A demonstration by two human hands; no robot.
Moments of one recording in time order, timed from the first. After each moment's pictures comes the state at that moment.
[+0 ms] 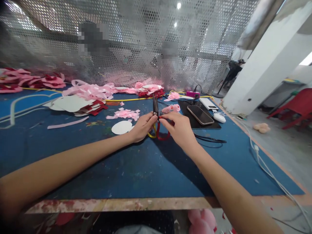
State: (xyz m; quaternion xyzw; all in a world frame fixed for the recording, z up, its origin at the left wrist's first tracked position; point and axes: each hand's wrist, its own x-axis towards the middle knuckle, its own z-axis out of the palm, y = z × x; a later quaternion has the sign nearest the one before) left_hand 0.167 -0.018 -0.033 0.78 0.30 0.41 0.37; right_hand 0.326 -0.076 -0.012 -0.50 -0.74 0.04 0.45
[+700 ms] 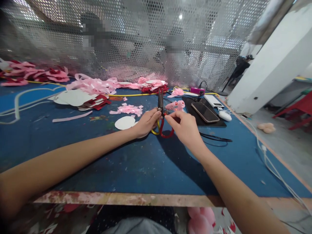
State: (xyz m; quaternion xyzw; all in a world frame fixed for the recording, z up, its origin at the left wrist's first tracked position) left_hand 0.167 -0.006 -0.046 0.80 0.25 0.42 0.35; right_hand 0.322 -0.083 -0.011 -0.59 -0.66 0.16 0.43
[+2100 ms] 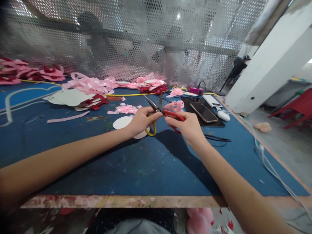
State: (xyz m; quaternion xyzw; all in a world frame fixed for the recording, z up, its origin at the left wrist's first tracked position) left_hand 0.163 -0.015 -0.027 0.74 0.26 0.45 0.43; right_hand 0.324 -0.077 -0.016 -0.54 -0.50 0.38 0.56
